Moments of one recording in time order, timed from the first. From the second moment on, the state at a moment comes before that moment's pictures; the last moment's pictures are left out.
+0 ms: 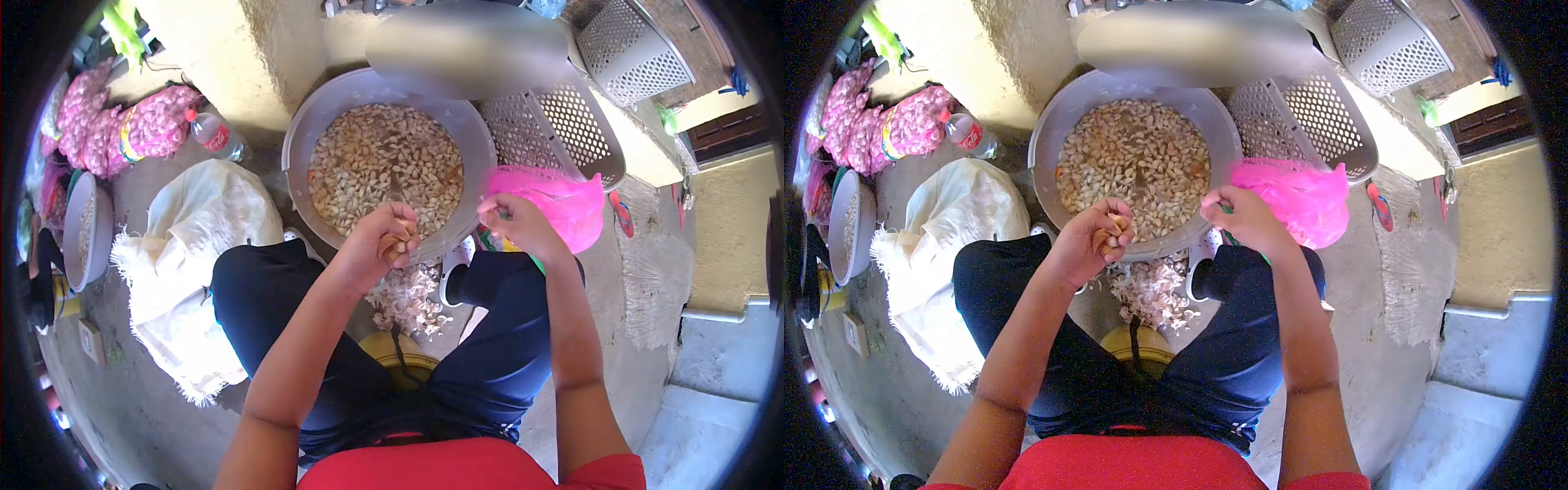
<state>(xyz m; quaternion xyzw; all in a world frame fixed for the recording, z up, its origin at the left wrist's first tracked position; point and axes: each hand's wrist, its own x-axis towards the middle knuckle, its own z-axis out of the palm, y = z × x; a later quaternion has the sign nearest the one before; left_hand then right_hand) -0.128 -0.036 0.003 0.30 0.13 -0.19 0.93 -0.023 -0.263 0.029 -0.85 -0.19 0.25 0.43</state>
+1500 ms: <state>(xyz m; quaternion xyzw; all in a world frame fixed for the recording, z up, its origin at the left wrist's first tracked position) -0.026 0.012 0.048 0.65 0.07 -0.08 0.75 0.019 -0.155 0.055 -0.75 -0.15 0.21 0.61</state>
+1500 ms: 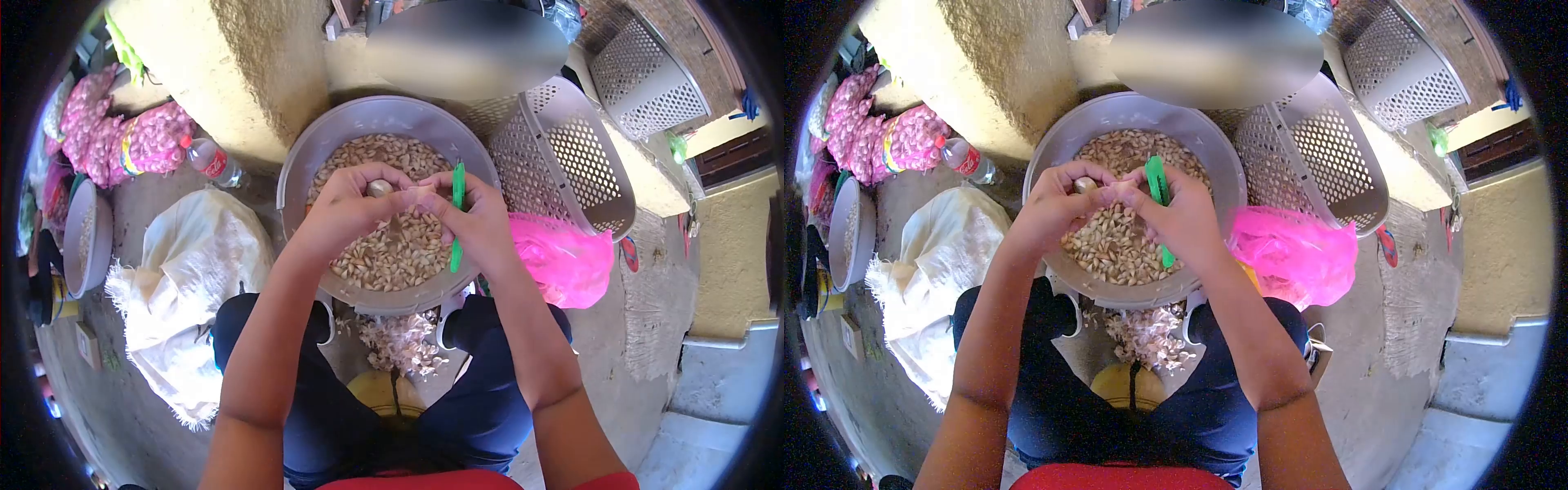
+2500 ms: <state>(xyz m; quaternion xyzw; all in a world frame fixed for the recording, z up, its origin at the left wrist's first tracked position) -0.021 -0.010 0.020 0.83 -0.16 0.29 0.45 0.034 -0.163 0.045 -0.58 0.02 0.41 0.70</state>
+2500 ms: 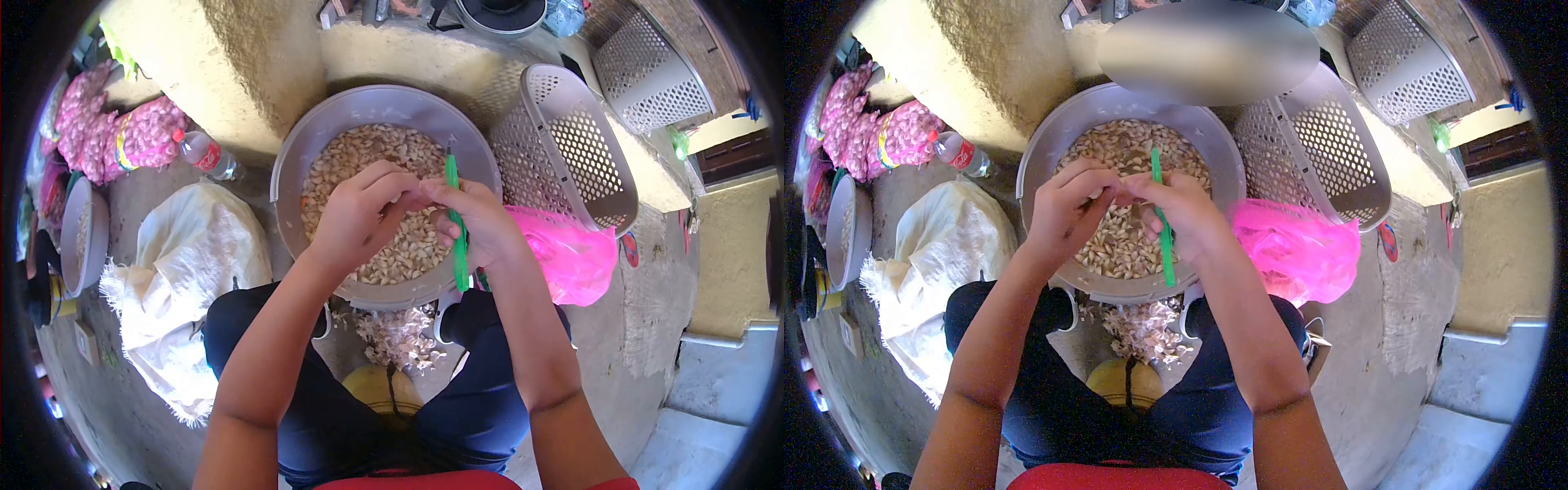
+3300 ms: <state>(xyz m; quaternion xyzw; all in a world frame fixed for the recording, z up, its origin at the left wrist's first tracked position) -0.021 -0.018 0.023 0.70 0.16 0.05 0.70 0.031 -0.156 0.034 -0.53 0.03 0.34 0.78</state>
